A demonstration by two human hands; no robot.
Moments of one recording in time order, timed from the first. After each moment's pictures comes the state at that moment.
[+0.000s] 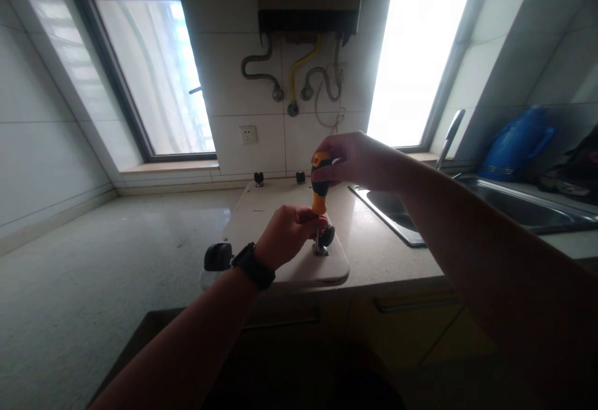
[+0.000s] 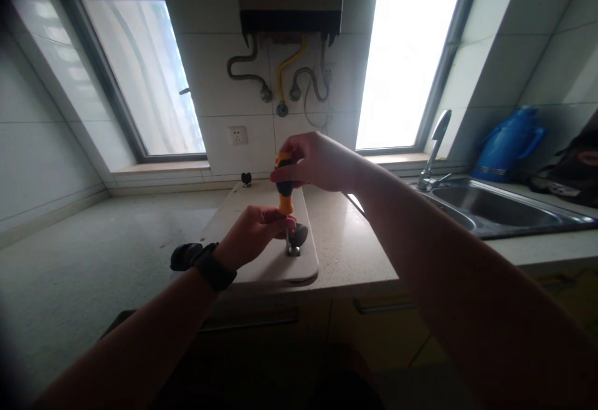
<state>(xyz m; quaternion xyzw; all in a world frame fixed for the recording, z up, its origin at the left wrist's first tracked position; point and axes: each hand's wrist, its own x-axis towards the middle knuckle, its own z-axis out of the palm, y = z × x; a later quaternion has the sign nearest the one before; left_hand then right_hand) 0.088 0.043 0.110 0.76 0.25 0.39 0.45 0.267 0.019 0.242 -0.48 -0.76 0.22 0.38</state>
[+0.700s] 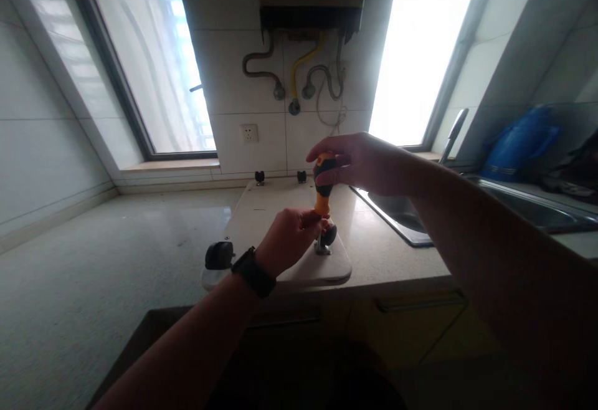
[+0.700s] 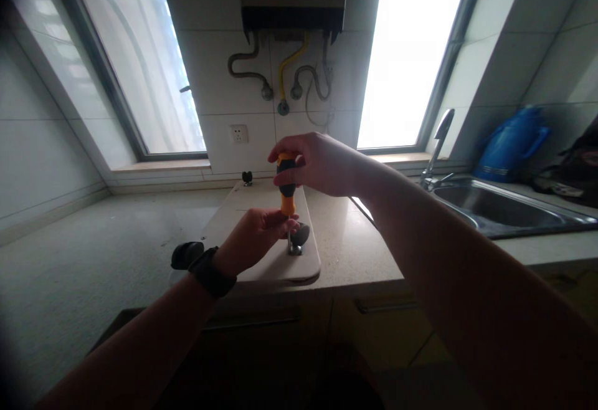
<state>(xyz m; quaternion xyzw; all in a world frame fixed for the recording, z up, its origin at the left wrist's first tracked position) 0.086 0.033 0.112 0.78 0.27 0.40 0.41 0.266 0.009 0.247 -0.47 -0.82 0.12 0.31</state>
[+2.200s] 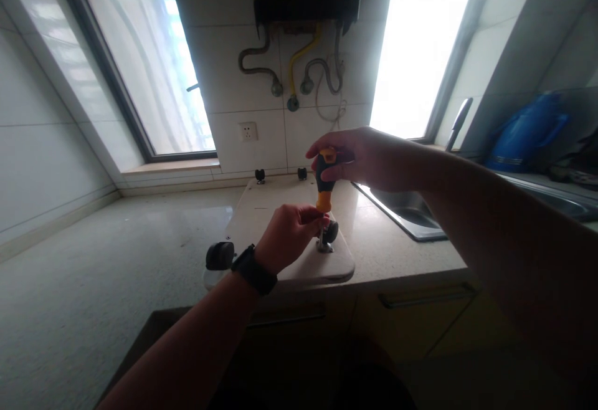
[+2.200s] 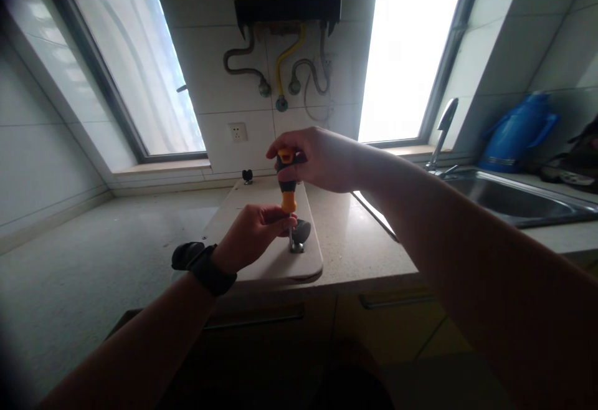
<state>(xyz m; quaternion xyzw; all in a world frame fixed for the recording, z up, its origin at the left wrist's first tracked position) 0.084 0.036 0.112 0.77 0.26 0.40 0.42 0.274 0.012 0.245 -0.44 -0.83 0.13 0.31</state>
